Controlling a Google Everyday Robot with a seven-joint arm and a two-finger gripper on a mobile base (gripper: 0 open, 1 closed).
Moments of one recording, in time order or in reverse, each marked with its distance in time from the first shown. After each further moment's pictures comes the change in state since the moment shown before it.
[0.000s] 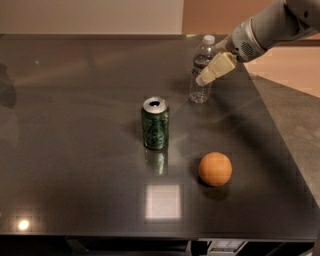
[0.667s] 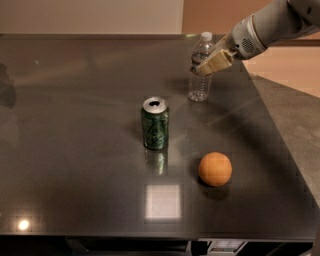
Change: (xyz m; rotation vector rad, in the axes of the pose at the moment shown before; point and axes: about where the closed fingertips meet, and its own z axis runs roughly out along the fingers) arm -0.011 0.006 -0.004 -0.034 -0.039 0.010
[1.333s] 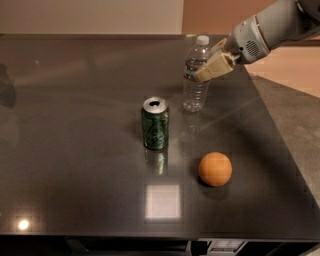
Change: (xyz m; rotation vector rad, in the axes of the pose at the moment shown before) arm -0.012 0.053 -0.012 -0.133 -0.038 -0.037
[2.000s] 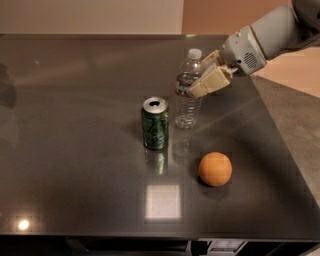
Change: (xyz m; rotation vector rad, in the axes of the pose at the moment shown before) arm -0.001 0.058 0.009 -0.138 -0.011 -0.074
